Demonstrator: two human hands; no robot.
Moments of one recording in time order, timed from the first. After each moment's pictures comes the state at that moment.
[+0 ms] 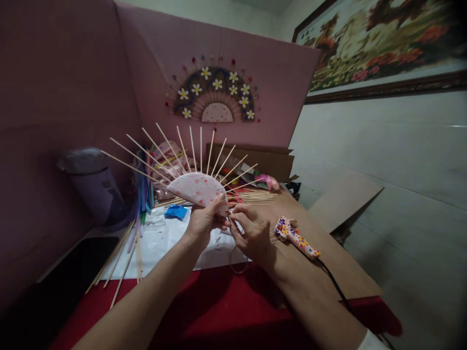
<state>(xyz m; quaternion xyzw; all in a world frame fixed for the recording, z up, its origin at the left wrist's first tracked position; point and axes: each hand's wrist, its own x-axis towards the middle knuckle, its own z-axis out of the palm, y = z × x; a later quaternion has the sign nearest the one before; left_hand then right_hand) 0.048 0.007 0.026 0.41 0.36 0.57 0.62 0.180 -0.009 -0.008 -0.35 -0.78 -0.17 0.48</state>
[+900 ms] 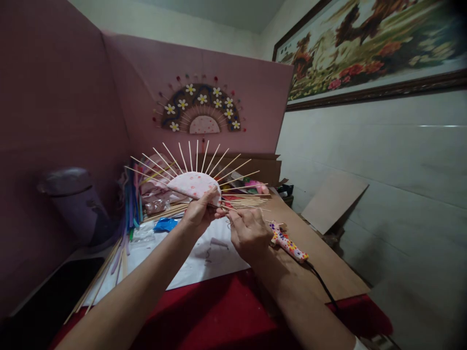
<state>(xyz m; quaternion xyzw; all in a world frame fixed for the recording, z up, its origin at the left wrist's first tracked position) 0.063 0.037 0.061 0.39 0.30 0.54 0.69 0.192 -0.006 0.002 -0.44 -0.67 -0.40 0.45</state>
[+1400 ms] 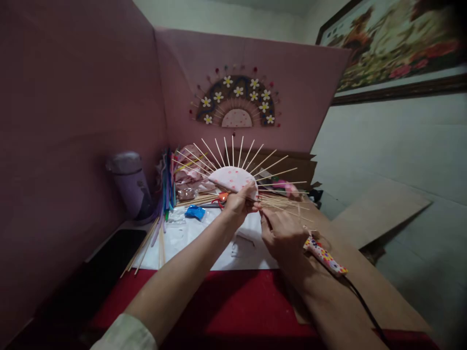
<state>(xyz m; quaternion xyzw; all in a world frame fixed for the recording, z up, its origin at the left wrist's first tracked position) 0.081 0.058 0.037 0.36 0.29 0.55 0.69 0.199 -0.001 -0.005 -0.43 -0.69 -0.40 0.43</state>
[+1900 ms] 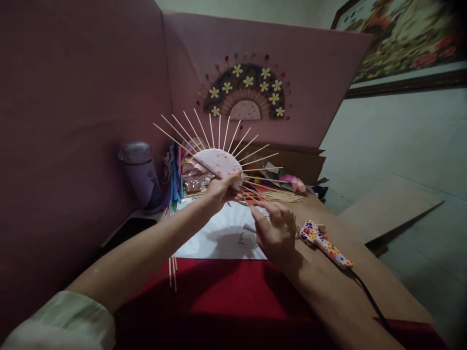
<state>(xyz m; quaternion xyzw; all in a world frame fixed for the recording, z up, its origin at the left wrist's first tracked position) 0.014 0.047 0.057 0.44 0.36 0.54 0.62 0.169 -0.025 -0.007 -0.35 -0.77 -0.31 0.44</state>
